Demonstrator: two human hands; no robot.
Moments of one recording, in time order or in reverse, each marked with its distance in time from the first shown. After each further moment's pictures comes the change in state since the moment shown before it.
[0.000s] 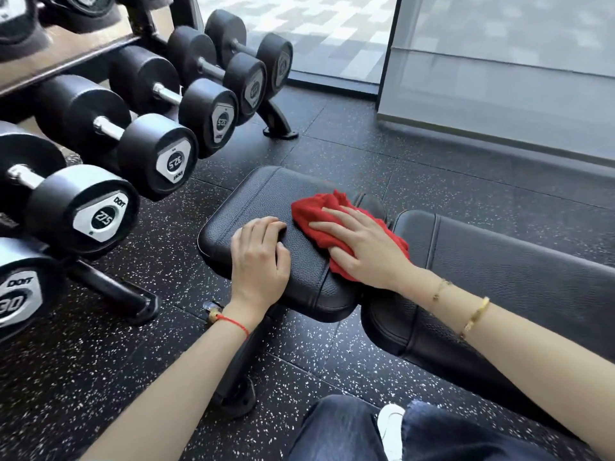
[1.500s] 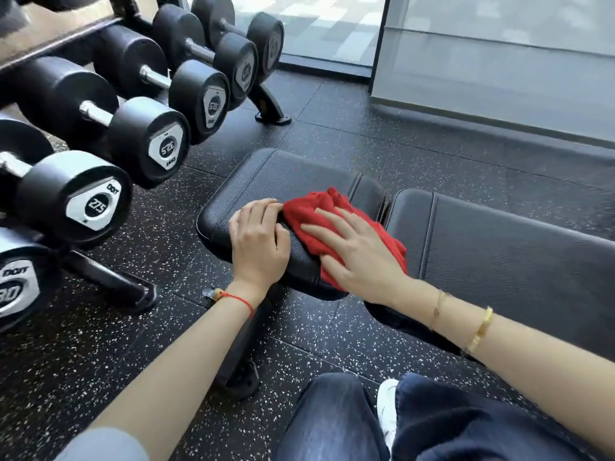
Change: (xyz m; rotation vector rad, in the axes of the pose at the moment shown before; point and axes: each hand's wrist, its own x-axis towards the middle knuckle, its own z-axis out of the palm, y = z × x) left_hand -0.001 -0.002 -0.002 -0.026 -0.004 -0.017; right_hand -0.033 -0.045 0.012 -0.059 -0.052 0.106
